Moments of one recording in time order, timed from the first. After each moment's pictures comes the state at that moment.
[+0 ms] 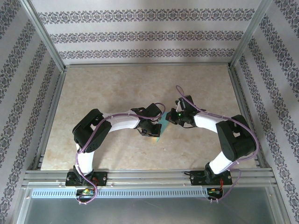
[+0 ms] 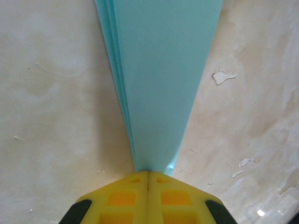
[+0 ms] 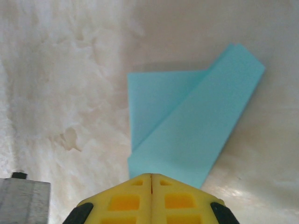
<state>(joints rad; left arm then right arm) -0.80 1.95 1.21 -0.47 0.33 -0.66 0.36 1.61 0.75 -0.08 -0.44 0.75</state>
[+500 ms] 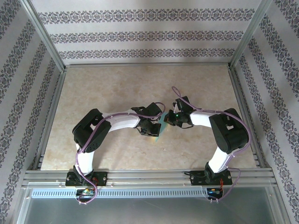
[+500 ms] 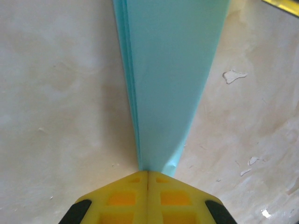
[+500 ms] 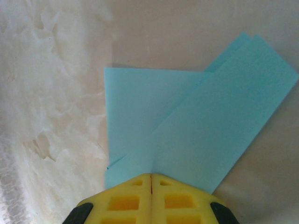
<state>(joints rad) -0.80 1.94 1.24 -0.53 0.31 -0.64 0.37 1.73 0.78 -0.07 -0.44 0.75</state>
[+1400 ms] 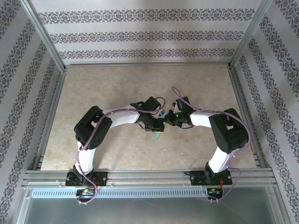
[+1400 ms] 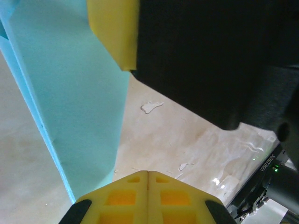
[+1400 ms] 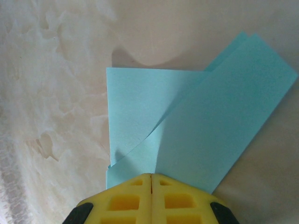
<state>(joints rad) -0.74 1.99 1.30 -0.43 0.54 -0.64 0.37 1.73 0.77 -0.04 -0.45 0.75</state>
